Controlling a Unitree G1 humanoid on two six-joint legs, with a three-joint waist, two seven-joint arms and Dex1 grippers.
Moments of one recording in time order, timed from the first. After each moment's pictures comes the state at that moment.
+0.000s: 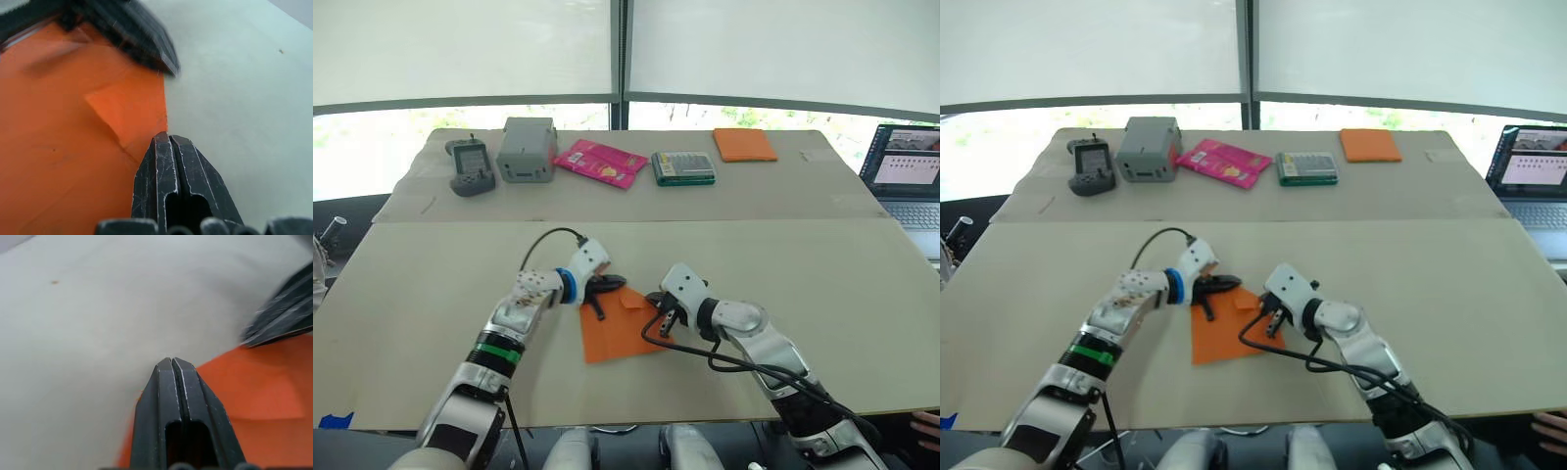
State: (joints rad) left arm -0.63 0.42 -0.22 0.43 -0.11 0.30 -0.87; right arm -0.34 -0.38 0.33 -0.14 -0.03 0.51 0.64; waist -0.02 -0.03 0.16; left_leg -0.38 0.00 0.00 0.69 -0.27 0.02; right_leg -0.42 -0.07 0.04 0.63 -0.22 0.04
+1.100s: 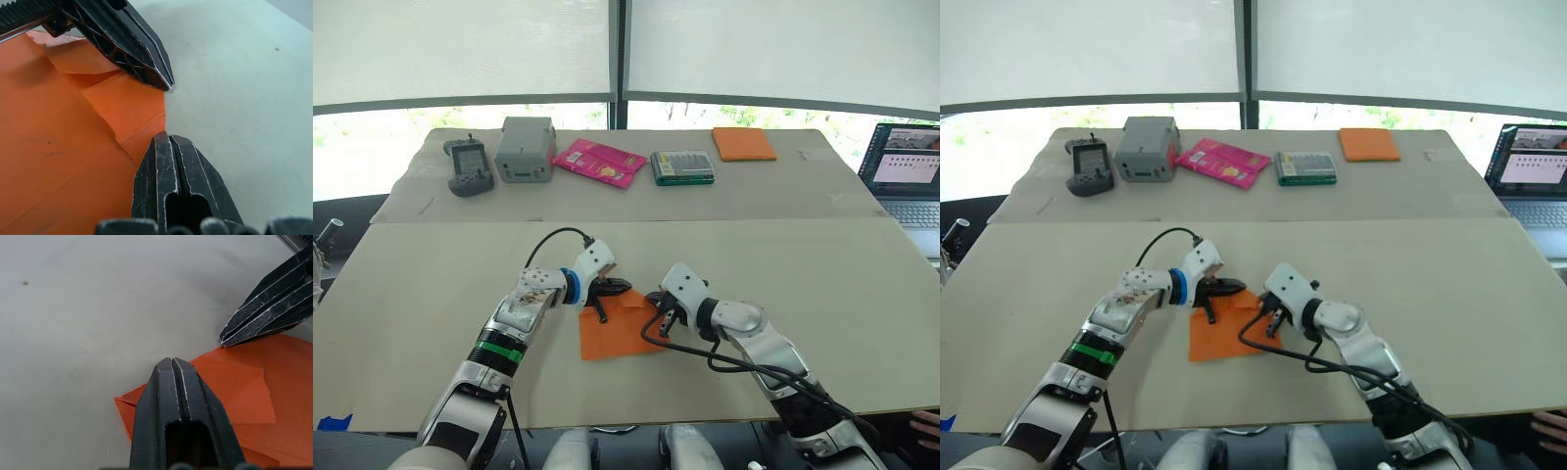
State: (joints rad) left arm -0.60 0.37 -0.27 0.31 -0.11 0.38 -0.94; right arm -0.34 -0.38 0.32 -0.15 -0.03 0.52 0.63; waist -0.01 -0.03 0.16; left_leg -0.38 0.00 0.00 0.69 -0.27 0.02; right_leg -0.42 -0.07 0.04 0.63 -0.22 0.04
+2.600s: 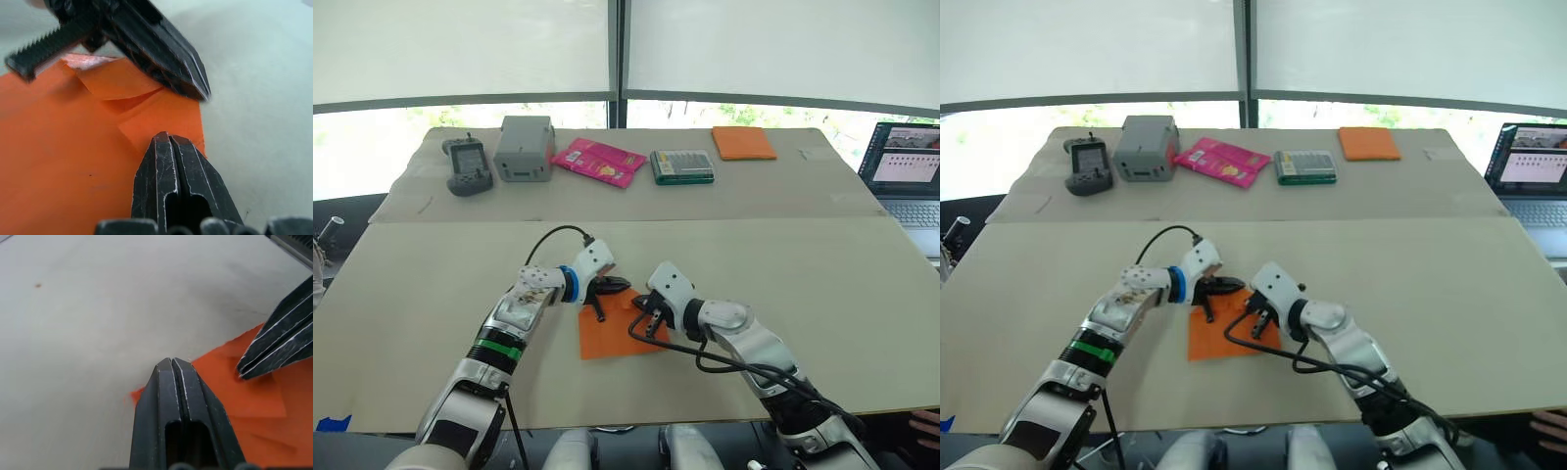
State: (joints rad) left arm -0.60 0.43 -0.20 0.31 -0.13 0.38 -0.94; right arm -0.37 -0.33 0.38 -0.16 0.02 0.59 0.61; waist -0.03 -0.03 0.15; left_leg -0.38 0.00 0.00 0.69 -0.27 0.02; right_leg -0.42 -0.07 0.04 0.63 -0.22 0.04
